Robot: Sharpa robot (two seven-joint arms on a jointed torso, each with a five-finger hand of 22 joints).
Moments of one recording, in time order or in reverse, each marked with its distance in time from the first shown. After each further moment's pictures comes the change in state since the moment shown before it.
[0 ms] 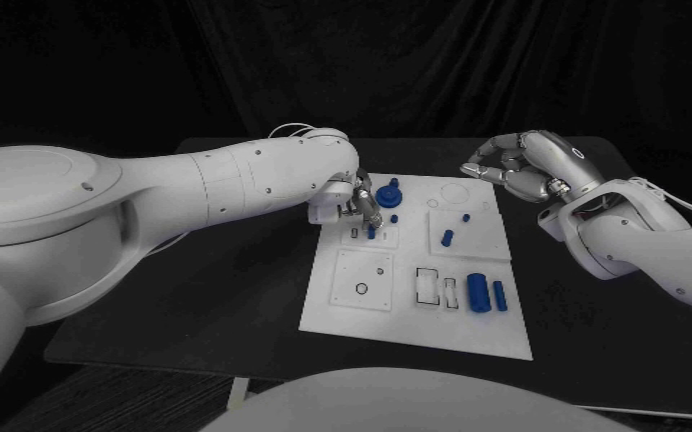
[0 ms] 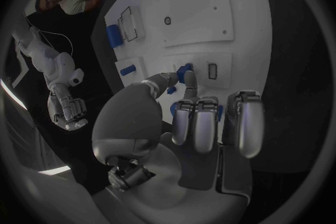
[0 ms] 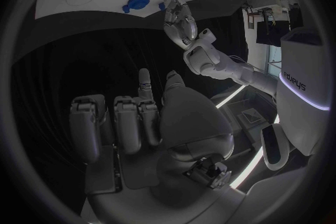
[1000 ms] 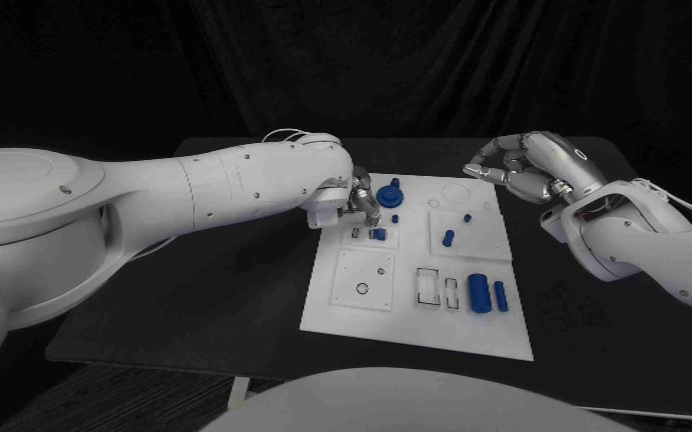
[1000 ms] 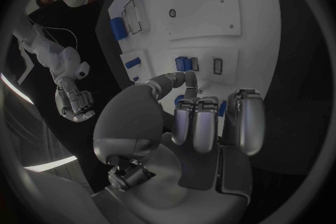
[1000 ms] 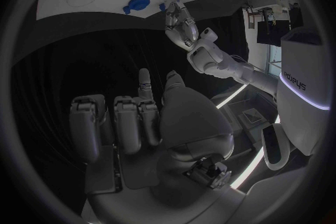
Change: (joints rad) left arm -0.005 -0.052 0.000 0.070 0.001 -0.116 0.047; left_hand 0.008 0.023 0.115 -0.121 -0.103 -0.006 0.005 -0.035 -0.017 0.002 0.009 0.000 0.000 0.004 0.004 0.000 0.000 0.000 -0.002 0.002 -0.037 0.000; right arm -0.001 -0.004 0.000 0.002 0.000 0.003 -0.004; right_hand 0.000 0.000 0.000 0.000 0.000 0.000 0.000 0.000 -0.001 0.000 0.000 0.000 0.000 0.000 0.000 0.000 0.000 0.000 0.000 0.000 -0.004 0.001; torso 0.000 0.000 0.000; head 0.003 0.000
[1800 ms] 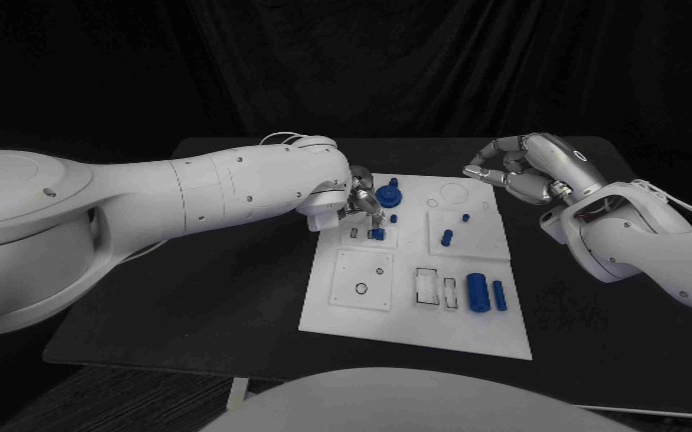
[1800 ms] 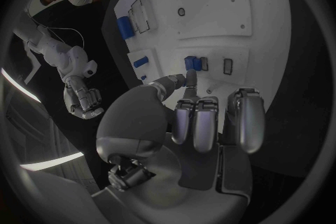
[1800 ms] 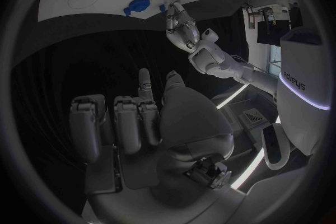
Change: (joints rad) left arm 0.000 -0.025 0.000 0.044 0.000 -0.039 0.048; left_hand -0.019 0.045 -0.147 0.122 -0.066 0.052 0.022 -0.214 -0.347 -0.002 0.019 0.000 0.000 0.000 0.018 0.000 0.001 0.000 0.001 0.018 -0.006 0.000; right arm -0.005 -0.006 0.000 0.004 0.000 0.002 0.000; right_hand 0.000 0.000 0.000 0.000 0.000 0.000 0.000 -0.004 -0.001 0.000 0.000 0.000 0.000 0.000 0.000 0.000 0.000 0.000 0.000 0.000 0.000 0.000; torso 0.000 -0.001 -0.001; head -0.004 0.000
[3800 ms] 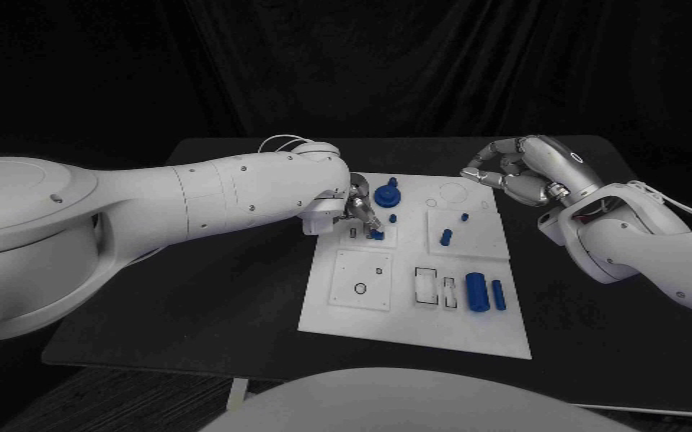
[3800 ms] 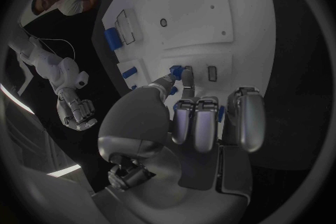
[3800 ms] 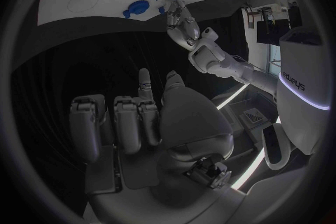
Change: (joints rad) left arm -0.018 0.010 0.000 -0.009 -0.079 0.046 -0.044; left_hand 0.019 0.030 -0.229 0.112 -0.154 -0.053 -0.035 0.259 0.252 0.002 -0.012 0.000 0.000 0.000 -0.008 0.000 0.000 0.000 0.000 -0.008 -0.025 0.000; right arm -0.006 0.001 0.000 -0.001 0.000 0.006 0.000; right_hand 0.004 0.004 -0.003 0.003 0.000 0.000 0.000 0.000 -0.002 0.000 0.000 0.000 0.000 0.000 0.000 0.000 0.000 0.000 0.000 0.000 0.000 0.000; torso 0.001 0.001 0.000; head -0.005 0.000
